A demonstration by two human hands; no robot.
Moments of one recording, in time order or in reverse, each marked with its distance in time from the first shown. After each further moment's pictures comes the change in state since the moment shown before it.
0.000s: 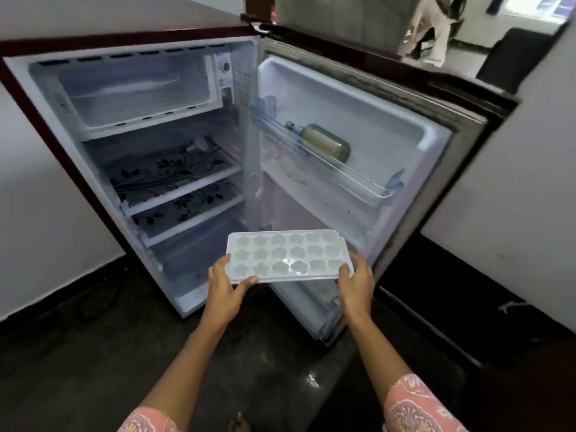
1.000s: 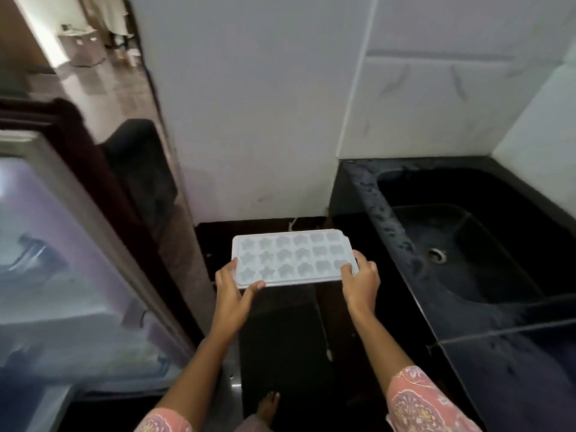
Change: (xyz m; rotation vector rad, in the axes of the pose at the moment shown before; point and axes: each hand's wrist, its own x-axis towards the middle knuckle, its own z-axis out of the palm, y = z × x) left_hand -0.097 0.147 0.327 0.009 -0.810 0.471; right_hand -0.019 0.134 -0.330 -0.089 0.843 0.358
